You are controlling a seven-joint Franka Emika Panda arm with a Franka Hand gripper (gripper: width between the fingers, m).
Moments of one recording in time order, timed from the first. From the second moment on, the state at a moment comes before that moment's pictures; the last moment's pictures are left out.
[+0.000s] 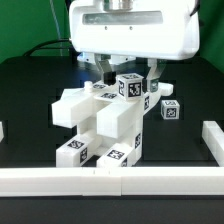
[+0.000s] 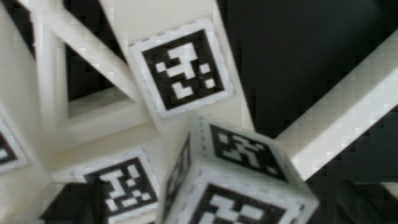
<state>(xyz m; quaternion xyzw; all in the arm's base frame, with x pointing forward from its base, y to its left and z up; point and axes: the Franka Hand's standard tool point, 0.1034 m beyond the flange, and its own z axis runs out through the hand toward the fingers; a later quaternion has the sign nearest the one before) 0.598 0.001 0.117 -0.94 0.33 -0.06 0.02</state>
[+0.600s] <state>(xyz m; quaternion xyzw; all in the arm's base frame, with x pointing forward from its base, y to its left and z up) 0.601 0.007 0.117 -1.00 0.07 -0.06 -0.01</state>
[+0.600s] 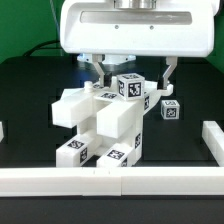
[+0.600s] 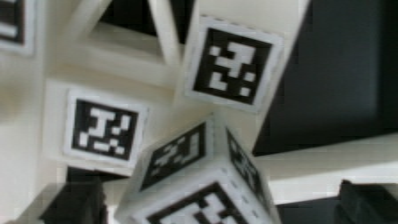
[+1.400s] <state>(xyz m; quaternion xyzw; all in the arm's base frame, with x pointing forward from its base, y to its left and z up) 0.597 -0.003 0.114 -0.99 -0.08 -0.06 -0.02</state>
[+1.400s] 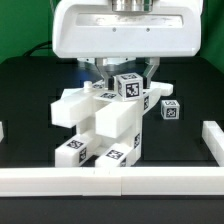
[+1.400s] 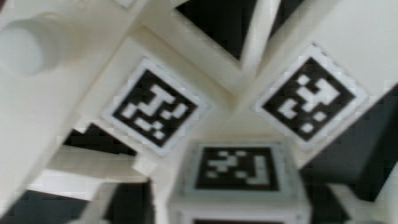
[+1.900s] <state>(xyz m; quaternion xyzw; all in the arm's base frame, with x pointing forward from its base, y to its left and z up) 0.597 -0.003 0.114 -1.00 0.01 -0.06 -0.01</state>
